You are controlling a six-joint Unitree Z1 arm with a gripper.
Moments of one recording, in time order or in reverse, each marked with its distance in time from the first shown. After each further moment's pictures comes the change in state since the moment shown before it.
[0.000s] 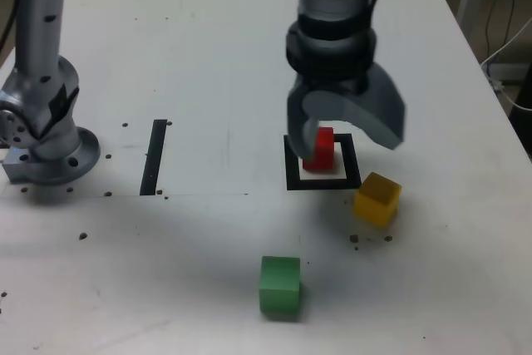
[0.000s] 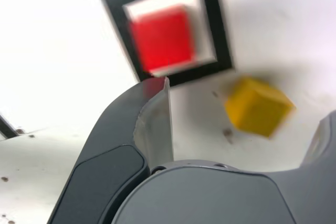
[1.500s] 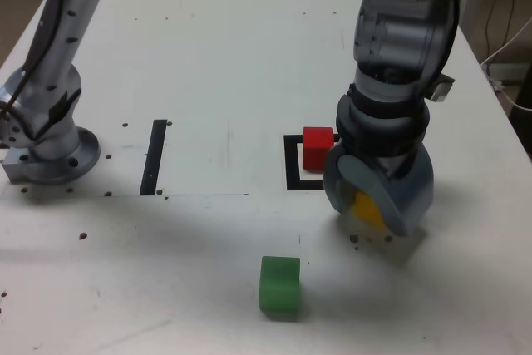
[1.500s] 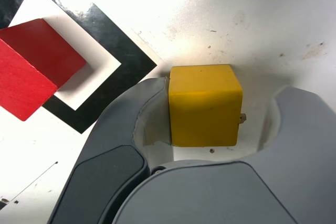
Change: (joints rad) arm -0.064 0.206 -0.109 -0.059 0.000 0.322
